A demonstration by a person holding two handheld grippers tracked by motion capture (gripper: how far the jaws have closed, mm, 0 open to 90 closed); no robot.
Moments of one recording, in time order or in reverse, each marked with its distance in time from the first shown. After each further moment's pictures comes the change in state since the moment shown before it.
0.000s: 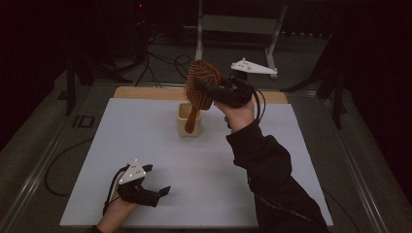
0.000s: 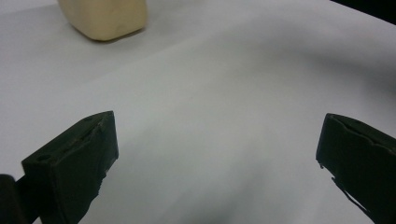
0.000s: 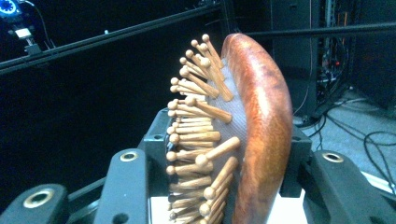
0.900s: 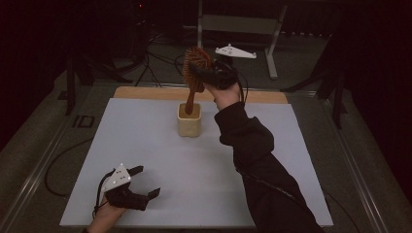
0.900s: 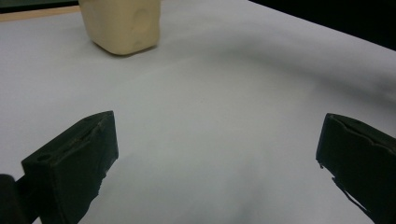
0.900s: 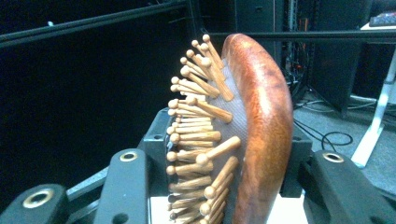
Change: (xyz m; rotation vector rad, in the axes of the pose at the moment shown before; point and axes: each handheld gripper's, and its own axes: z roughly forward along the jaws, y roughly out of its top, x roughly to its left) left arm 0.011 -0.019 -0.021 -0.116 -0.003 0.014; right arm -0.039 0.005 0.065 0.010 -0.136 -0.044
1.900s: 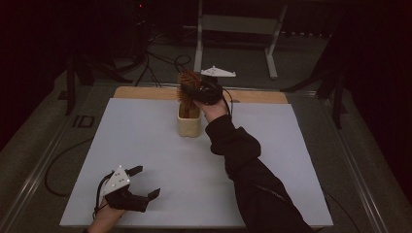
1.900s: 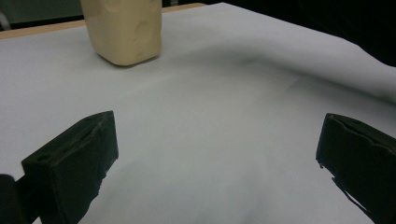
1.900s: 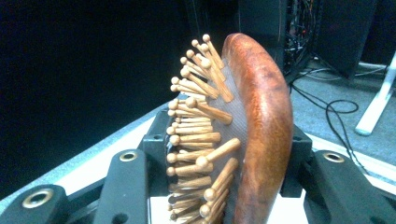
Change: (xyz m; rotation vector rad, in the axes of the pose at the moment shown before) left arm -0.005 -0.001 -0.003 -0.034 0.017 0.022; right arm -0.007 -0.070 0.045 0.113 -0.005 0.018
